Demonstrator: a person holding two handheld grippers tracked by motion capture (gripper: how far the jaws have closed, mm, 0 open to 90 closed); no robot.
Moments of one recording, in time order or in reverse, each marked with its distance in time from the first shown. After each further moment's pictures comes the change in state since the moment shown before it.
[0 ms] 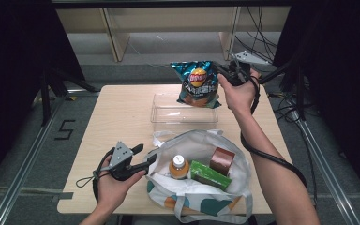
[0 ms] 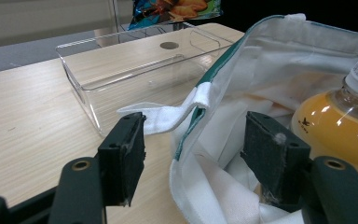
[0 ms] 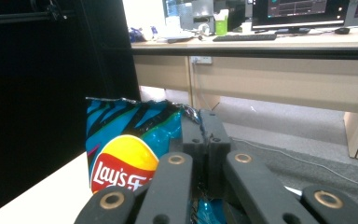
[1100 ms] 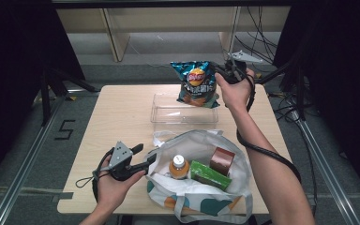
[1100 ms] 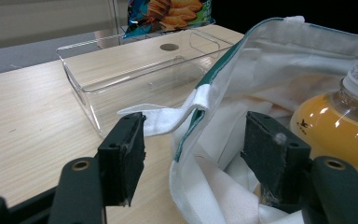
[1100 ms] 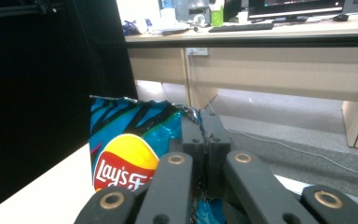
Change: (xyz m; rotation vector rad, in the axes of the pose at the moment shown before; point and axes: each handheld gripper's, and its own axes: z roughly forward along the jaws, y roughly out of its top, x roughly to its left) left arm 0.000 0.000 -0.001 -0.010 -0.004 -0.011; right arm -0.007 -0.006 0.020 0.036 -0.018 0.022
